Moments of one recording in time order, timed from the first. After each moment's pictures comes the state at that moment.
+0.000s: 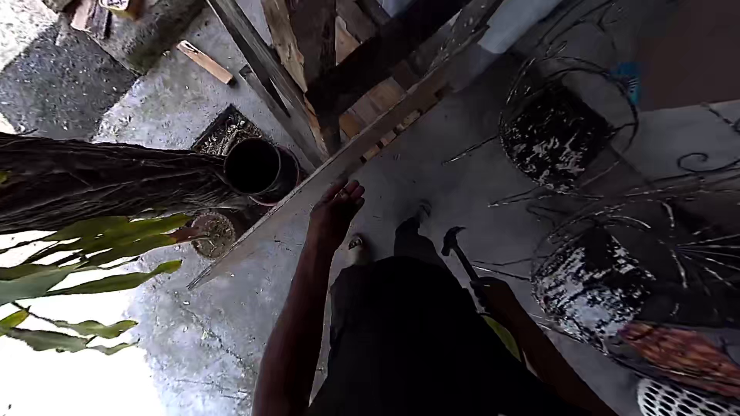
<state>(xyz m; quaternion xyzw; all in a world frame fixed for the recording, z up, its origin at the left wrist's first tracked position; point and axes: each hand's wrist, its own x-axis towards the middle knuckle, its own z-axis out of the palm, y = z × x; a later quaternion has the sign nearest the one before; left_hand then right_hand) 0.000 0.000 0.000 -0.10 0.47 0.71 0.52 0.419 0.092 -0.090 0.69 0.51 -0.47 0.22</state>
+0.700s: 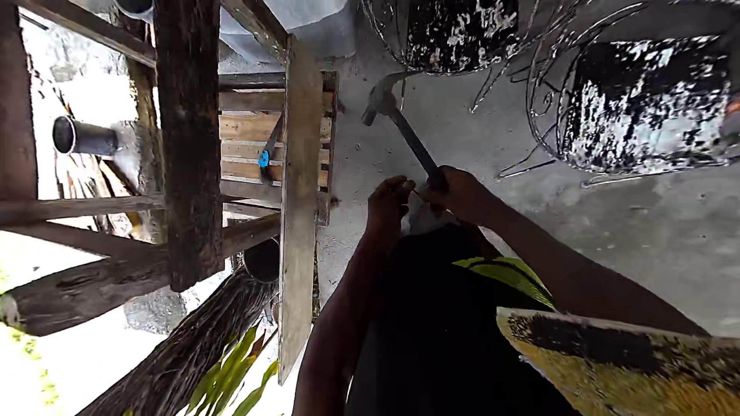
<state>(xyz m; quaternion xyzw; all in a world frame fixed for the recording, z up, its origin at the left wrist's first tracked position) 0.200 0.181 -0.012 0.17 0.59 0.37 0.70 0.374 0.198 0.001 0.57 0.50 -0.64 -0.15</state>
